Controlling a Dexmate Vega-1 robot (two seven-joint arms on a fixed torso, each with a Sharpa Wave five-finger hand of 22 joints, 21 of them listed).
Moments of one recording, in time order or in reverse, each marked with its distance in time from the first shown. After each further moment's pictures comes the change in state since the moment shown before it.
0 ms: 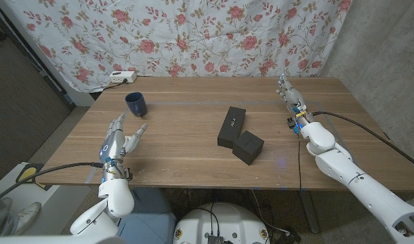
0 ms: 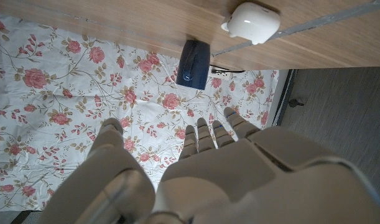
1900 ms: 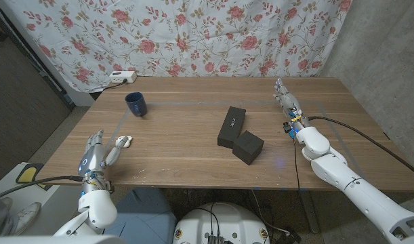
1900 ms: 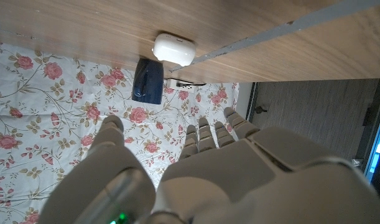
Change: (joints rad) left arm 0.106 -0.013 -0.127 0.036 -0.085 0.015 -0.012; left_hand 0.036 -0.005 -0.005 0.004 0.000 -0.053 0.019 -0.031 0.002 -0.004 0.026 0.000 0.000 -0.009 0.045 -0.004 0.003 0.003 0.003 0.000 0.000; right arm -0.029 0.016 -0.019 -0.018 -0.017 -0.014 -0.035; right_hand 0.004 0.004 0.003 -0.003 0.000 0.000 0.000 0.000 0.000 0.000 0.000 0.000 -0.001 0.000 0.000 0.000 0.000 -0.016 0.005 0.000 0.000
